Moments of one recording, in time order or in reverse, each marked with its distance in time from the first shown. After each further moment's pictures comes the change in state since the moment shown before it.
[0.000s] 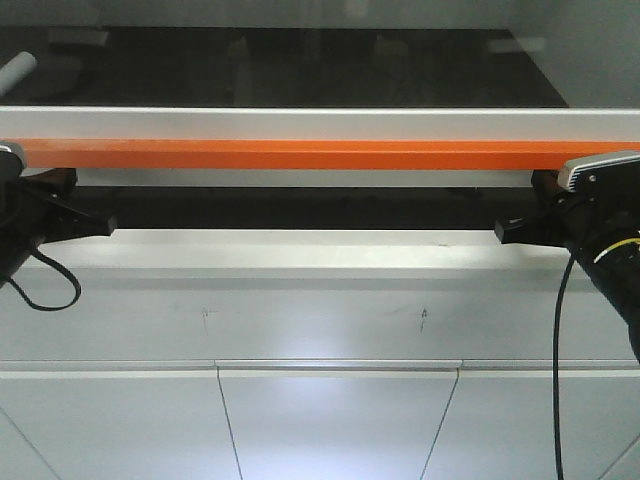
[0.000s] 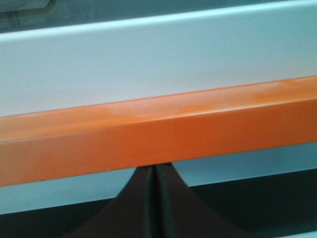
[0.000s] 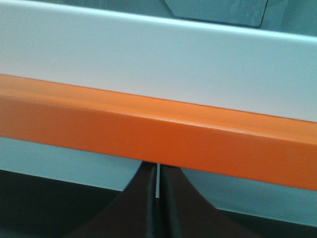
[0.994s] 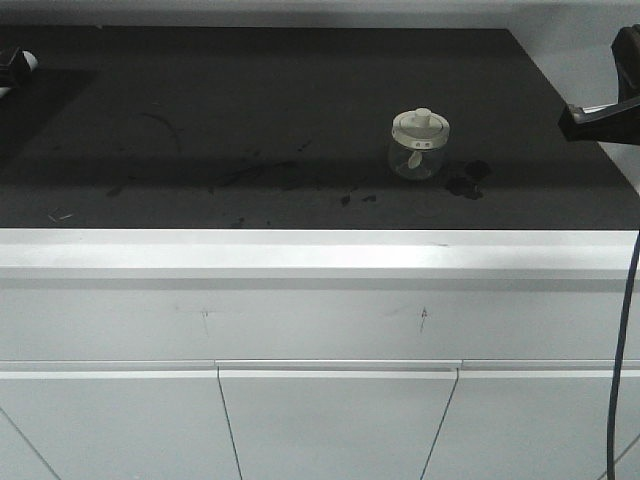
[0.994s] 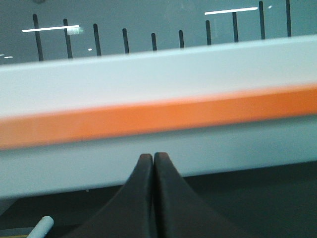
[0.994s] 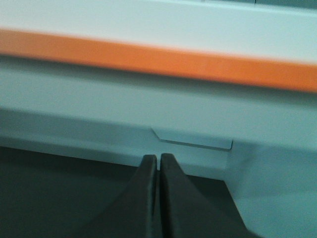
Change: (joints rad) left arm 0.000 -0.344 -0.200 0.001 0.166 0.000; right arm 0.000 -0.367 -0.111 -0.022 0.171 0.057
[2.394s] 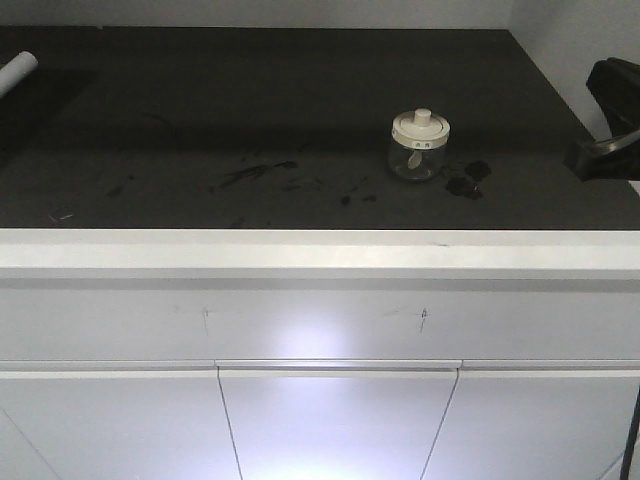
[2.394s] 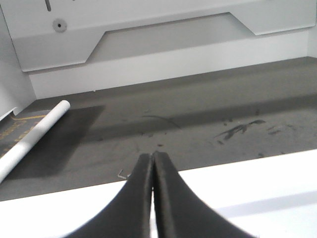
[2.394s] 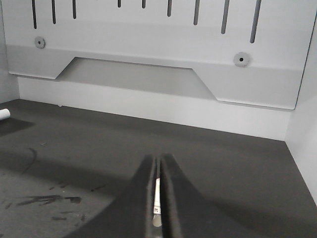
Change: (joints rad) left arm 0.000 -0.807 0.647 0.001 0.415 0.032; right arm 0.000 -0.213 0.000 -0.646 0.280 0.700
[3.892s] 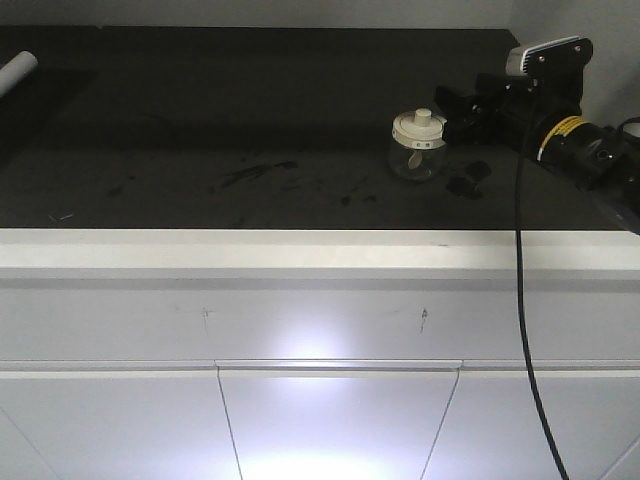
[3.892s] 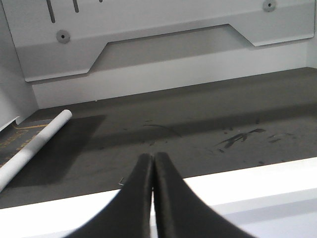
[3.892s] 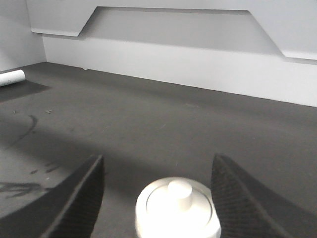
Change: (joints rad) left arm 0.000 -0.024 0.021 0.000 -0.039 0.000; right arm 0.000 0.842 -0.503 -0.004 -0.283 -0.072
